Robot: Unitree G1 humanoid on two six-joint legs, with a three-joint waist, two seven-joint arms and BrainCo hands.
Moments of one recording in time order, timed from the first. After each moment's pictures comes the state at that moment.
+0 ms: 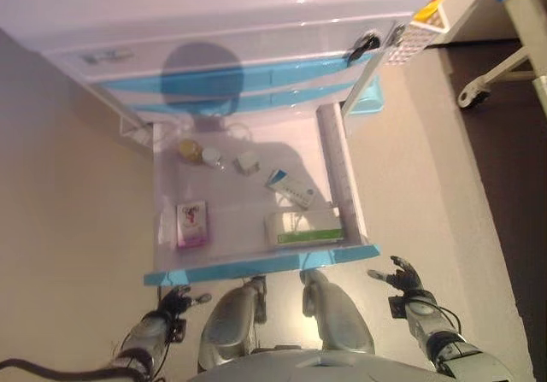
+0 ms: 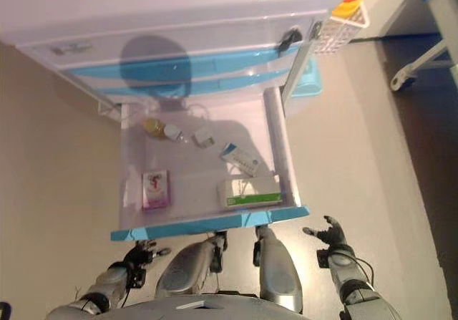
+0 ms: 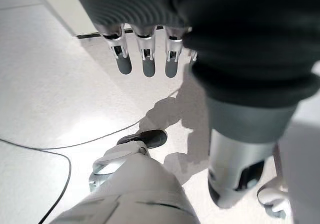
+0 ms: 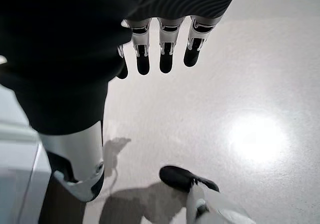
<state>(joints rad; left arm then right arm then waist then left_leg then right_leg) -0.14 0.33 -0.22 1.21 -0.27 -0.20 -0.10 -0.20 -0.33 0.16 1.17 0.12 -0.21 -0.19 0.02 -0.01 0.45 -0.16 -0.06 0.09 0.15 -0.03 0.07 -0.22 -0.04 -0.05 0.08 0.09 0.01</state>
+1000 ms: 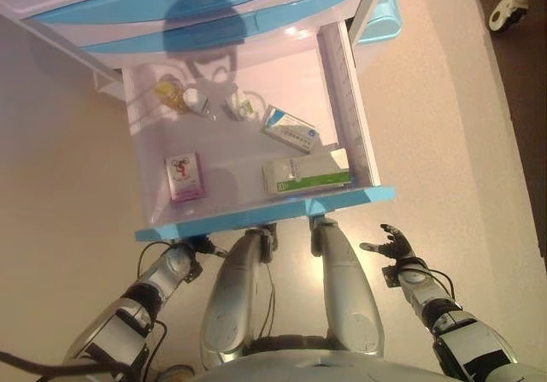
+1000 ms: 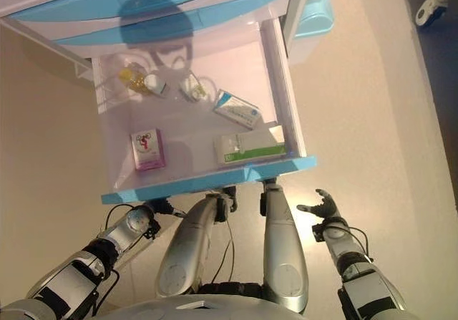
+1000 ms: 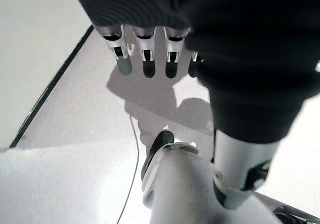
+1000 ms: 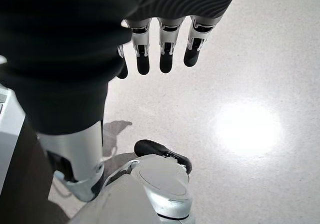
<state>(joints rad) -0.37 0.46 -0.57 0.91 0.12 -0.09 0.06 -0.32 -0.38 0.27 1.15 0.09 -0.20 -0.19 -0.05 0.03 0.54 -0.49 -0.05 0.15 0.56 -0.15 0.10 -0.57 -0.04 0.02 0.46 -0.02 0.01</state>
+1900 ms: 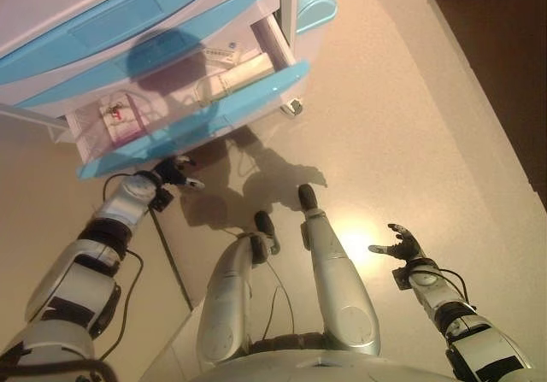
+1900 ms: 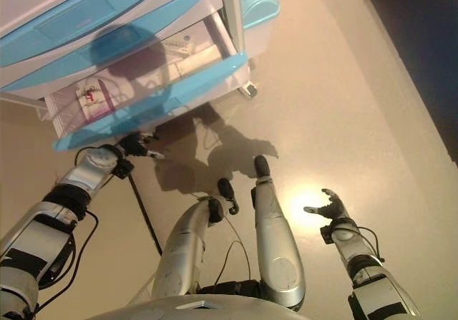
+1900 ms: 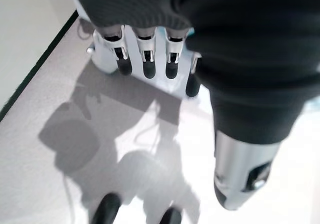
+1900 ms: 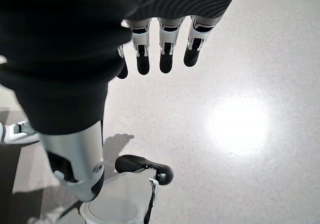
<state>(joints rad) -0.69 0.71 -0.41 0.86 -0.17 0.13 -0.22 -0.26 -0.46 0.28 1.08 0.06 -0.20 -0.18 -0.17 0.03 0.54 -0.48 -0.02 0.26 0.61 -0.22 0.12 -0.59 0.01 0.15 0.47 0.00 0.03</state>
